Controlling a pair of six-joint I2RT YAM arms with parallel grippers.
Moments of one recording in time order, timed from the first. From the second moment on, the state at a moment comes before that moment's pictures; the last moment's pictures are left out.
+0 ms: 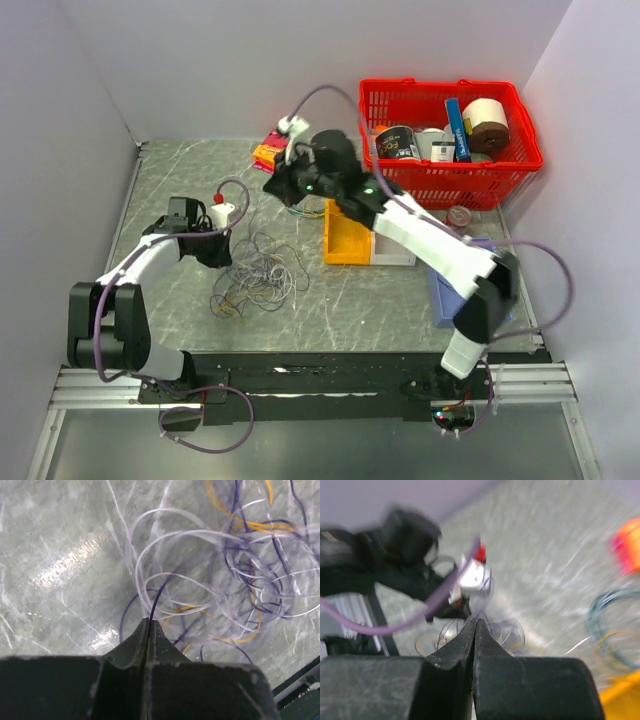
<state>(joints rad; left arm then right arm) -0.04 1.44 0.86 -0.50 0.48 0.34 0.78 1.73 1.72 -0.31 -0.27 0.17</state>
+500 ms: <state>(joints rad) -0.03 1.39 0.83 -0.53 0.40 0.37 0.77 1.45 2.09 -0.33 -0.04 -0.01</state>
